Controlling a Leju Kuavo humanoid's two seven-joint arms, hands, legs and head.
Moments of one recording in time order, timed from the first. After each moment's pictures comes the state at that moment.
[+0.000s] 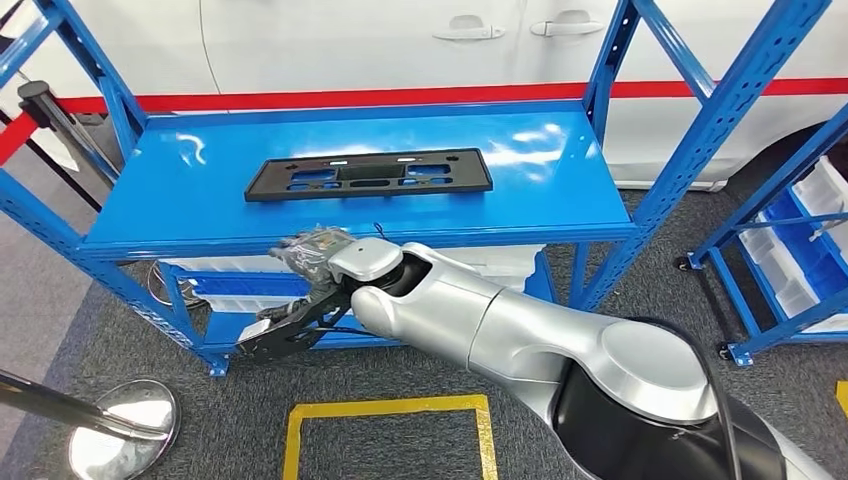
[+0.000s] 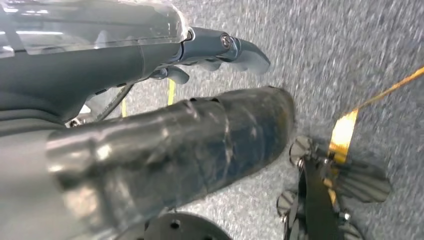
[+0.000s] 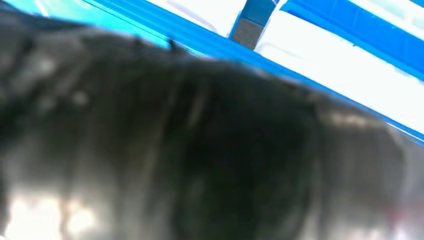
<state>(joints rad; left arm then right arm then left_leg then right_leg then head) -0.09 -0.13 0.90 -0.19 -0.77 0.07 -0.06 -1.26 0.35 1.32 -0.64 0.38 0.27 0.03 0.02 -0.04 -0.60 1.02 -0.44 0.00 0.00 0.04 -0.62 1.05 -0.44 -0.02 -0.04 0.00</state>
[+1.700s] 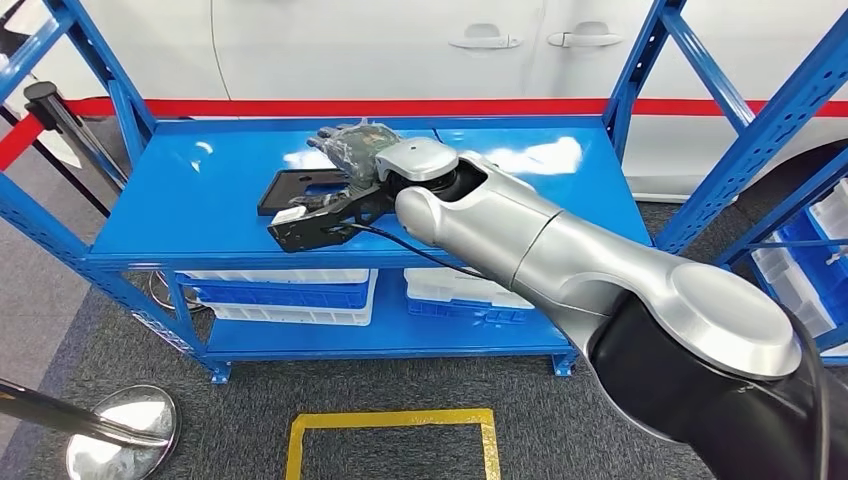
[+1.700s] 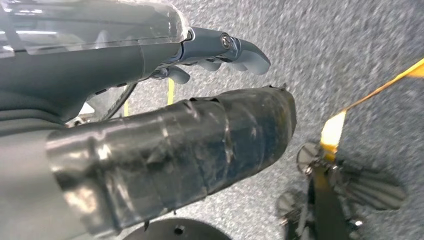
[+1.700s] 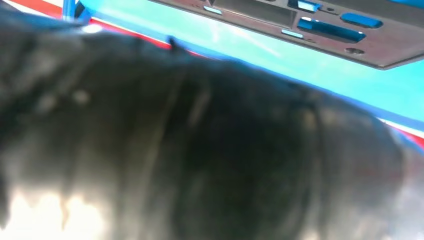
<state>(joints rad) -0.09 -0.13 0.92 -0.19 -0.82 0.07 -0.06 -1.45 0.25 1.23 -0.58 0.38 0.24 0.00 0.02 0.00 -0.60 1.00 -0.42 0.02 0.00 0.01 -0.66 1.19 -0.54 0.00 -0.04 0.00</state>
